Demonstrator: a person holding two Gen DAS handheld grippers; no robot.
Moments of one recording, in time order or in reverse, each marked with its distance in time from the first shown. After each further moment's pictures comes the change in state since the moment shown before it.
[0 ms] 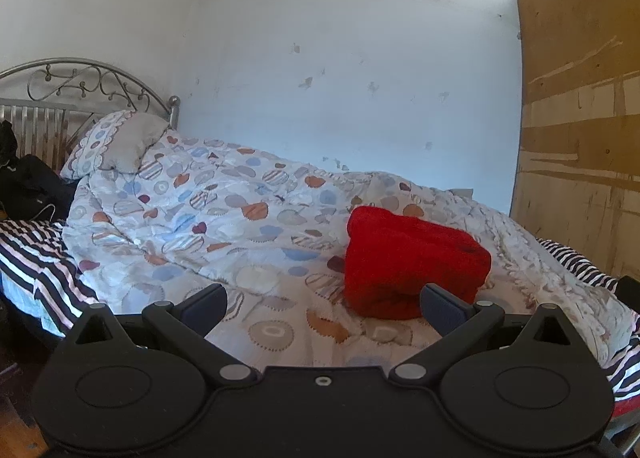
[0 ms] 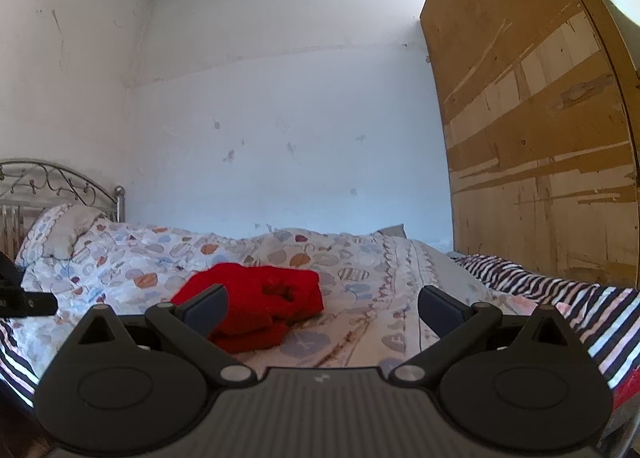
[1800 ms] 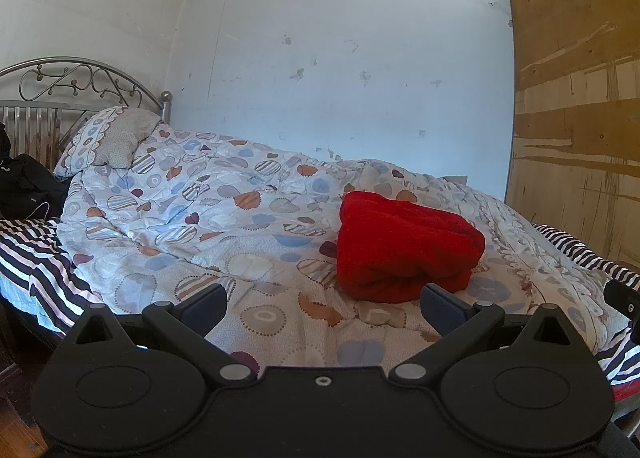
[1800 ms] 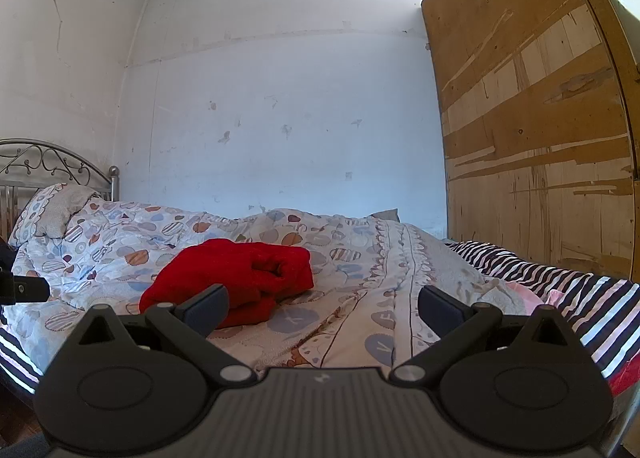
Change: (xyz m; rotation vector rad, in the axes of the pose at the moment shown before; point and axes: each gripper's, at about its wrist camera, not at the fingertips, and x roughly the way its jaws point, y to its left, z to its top) left arm 0.002 -0.005 -0.010 0.013 0.019 -0.014; right arm 0.001 -0.003 -0.009 -0.011 0.035 -0.010
